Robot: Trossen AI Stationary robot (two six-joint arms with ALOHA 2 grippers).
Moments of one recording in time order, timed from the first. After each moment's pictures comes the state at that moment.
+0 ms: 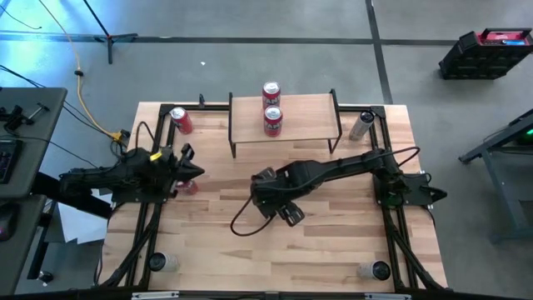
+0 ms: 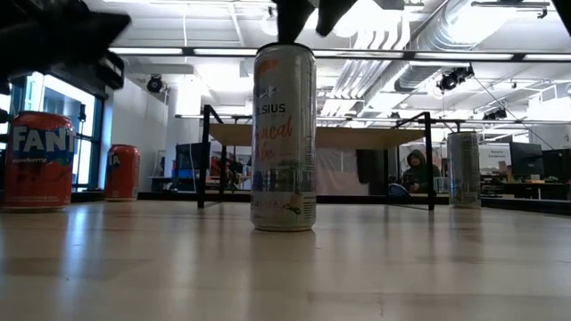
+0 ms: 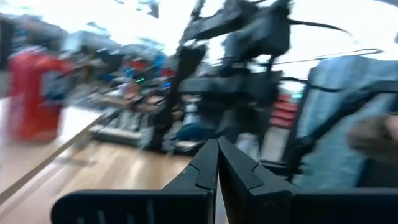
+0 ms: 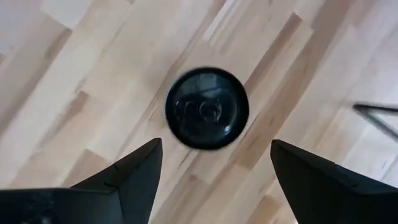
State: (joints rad) left arm 0.10 0.01 0.01 0.26 0.25 -0.28; right arm 0.24 2.09 2.16 -1.33 0.06 -0.40
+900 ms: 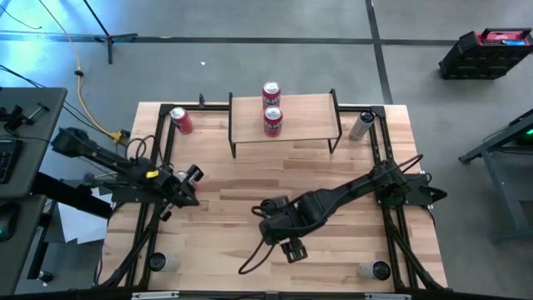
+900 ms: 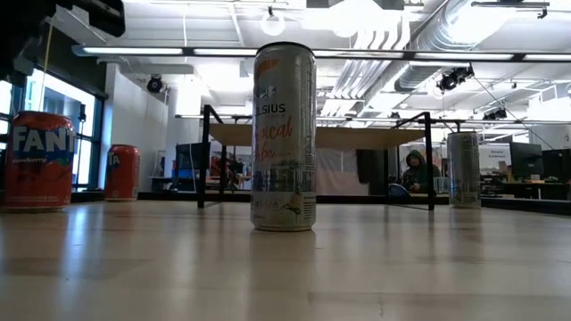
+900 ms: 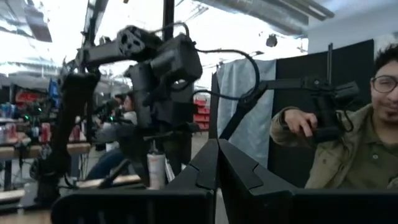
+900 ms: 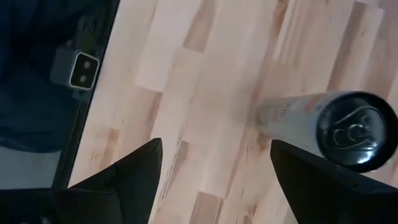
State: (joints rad) left arm -0.36 0.67 0.05 0.99 0.18 -0.10; right arm 0.43 2.09 2.15 -1.27 0.02 0.13
